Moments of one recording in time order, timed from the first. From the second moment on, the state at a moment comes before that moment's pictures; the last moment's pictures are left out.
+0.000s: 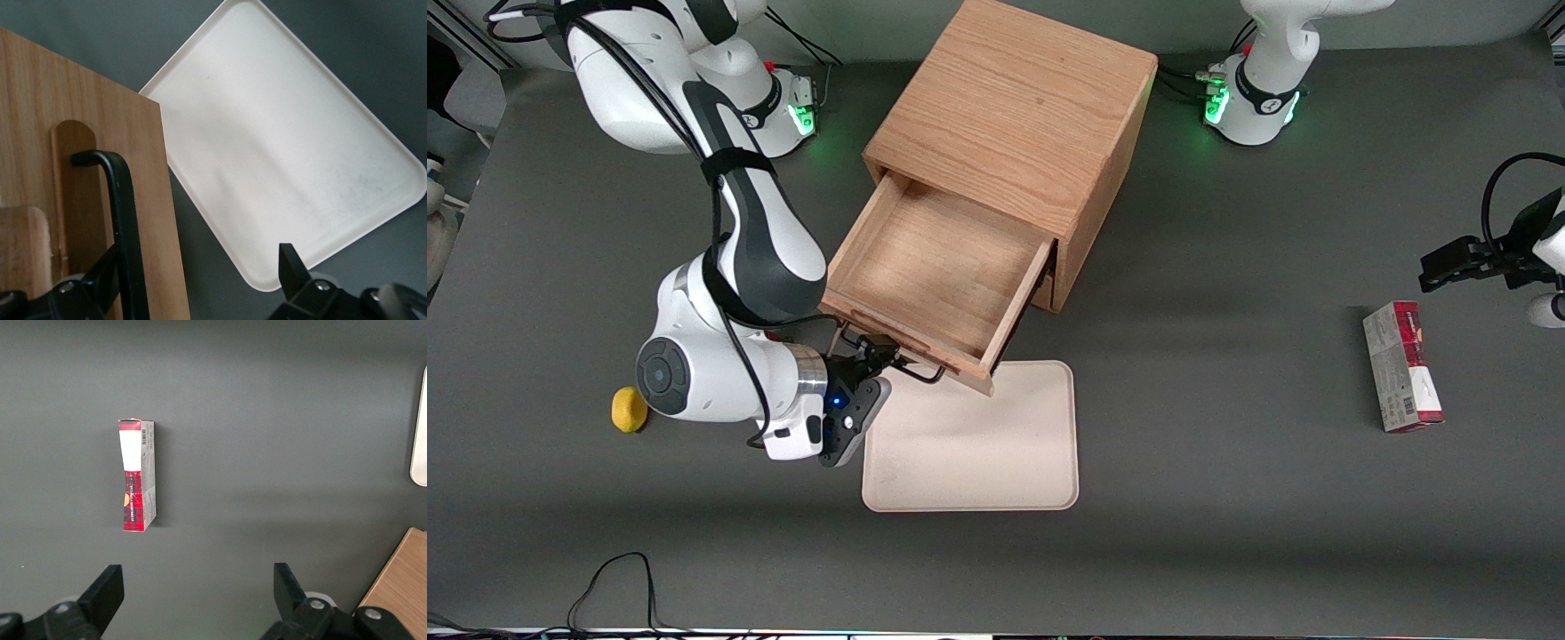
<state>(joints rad) 0.38 0.69 -0.05 -1.19 0.45 1.82 -0.65</state>
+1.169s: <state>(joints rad) 0.34 0.71 -0.05 -1.14 0.46 1.78 -0.65</state>
